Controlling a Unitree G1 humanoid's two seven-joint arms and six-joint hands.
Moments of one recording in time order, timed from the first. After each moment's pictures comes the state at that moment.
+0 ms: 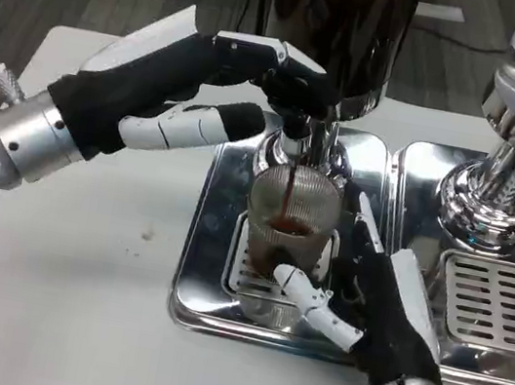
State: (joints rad) left arm -0.54 0.49 -0.06 0.56 -0.15 -0.76 -0.77; right arm 0.08 -0.03 0.28 0.04 -0.43 -0.02 -0.14
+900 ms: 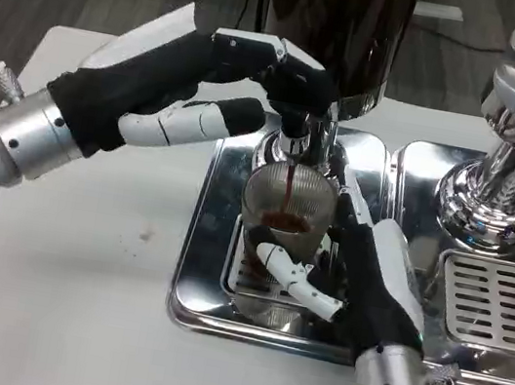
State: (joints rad) left arm -0.55 0.49 -0.05 0.58 -0.16 -0.76 -0.77; right arm -0.04 -0.01 0.30 0.14 -0.49 -0.01 -0.20
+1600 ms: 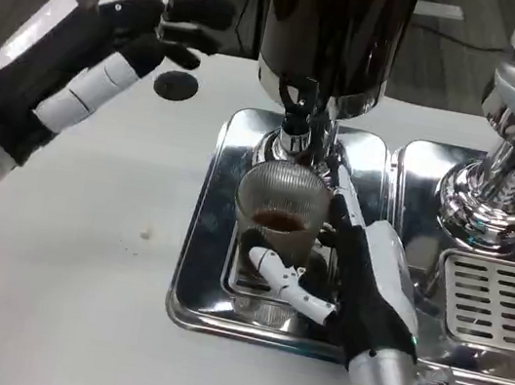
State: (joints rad) left arm -0.38 0.48 0.10 0.48 -0.18 -0.63 -0.58; right arm -0.02 0.00 0.33 0.13 -0.51 0.00 -0.23
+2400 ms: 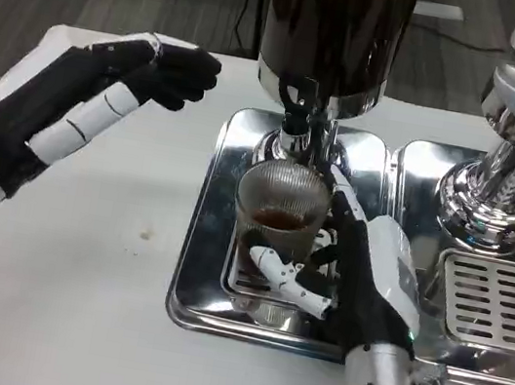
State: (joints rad) left arm -0.29 0.49 0.11 0.42 -0.15 -0.56 -0.58; right arm -0.05 0.02 0.34 0.18 -0.57 0.02 -0.35
